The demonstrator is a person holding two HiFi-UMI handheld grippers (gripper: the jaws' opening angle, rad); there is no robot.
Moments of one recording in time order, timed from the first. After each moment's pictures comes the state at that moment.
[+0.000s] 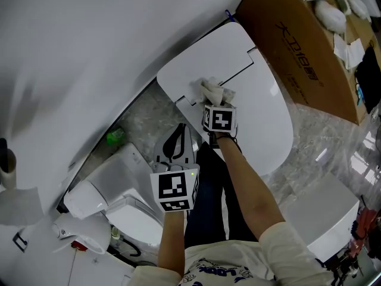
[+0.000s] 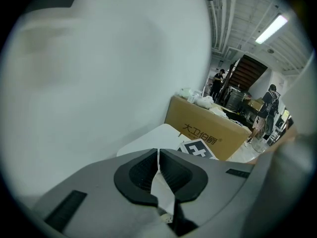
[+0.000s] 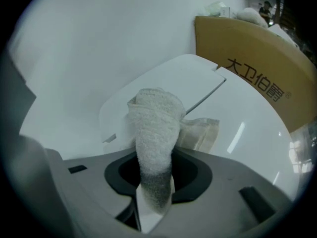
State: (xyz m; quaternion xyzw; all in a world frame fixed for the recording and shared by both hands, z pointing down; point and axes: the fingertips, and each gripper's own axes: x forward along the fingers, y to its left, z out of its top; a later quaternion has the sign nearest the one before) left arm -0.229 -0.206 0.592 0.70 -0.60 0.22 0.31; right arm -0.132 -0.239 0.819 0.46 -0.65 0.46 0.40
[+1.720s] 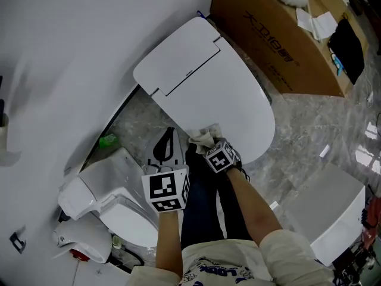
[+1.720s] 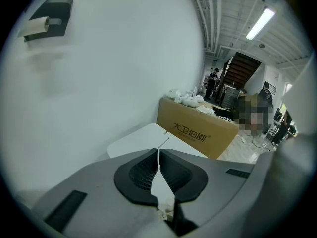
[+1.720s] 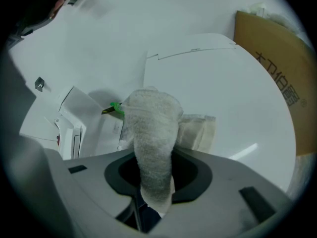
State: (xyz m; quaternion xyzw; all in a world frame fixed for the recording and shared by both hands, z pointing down) left arm -0.142 -0.130 0.557 0.71 -0.60 0.23 0.28; right arm -0.023 -0.005 0.823 0.23 -0.74 0.37 0.52
